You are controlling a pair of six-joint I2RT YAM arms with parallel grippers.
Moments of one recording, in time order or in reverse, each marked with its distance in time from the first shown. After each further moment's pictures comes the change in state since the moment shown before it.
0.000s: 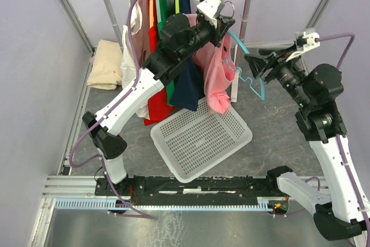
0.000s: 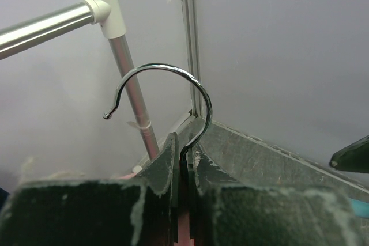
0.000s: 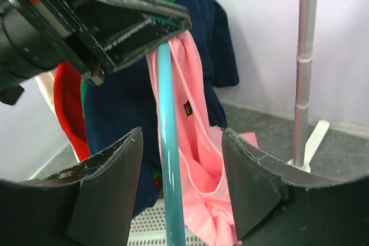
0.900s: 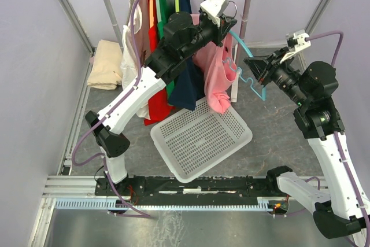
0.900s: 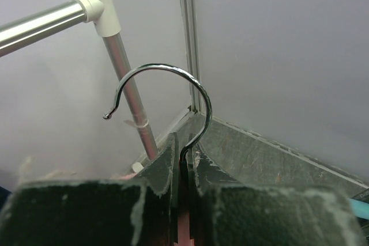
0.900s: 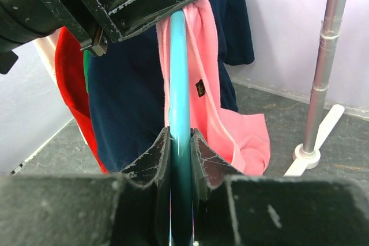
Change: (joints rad) left arm -0.011 0.036 0.074 -0.067 -0.006 0.010; right arm 0.000 0.033 -0.001 -0.074 -0.066 -0.023
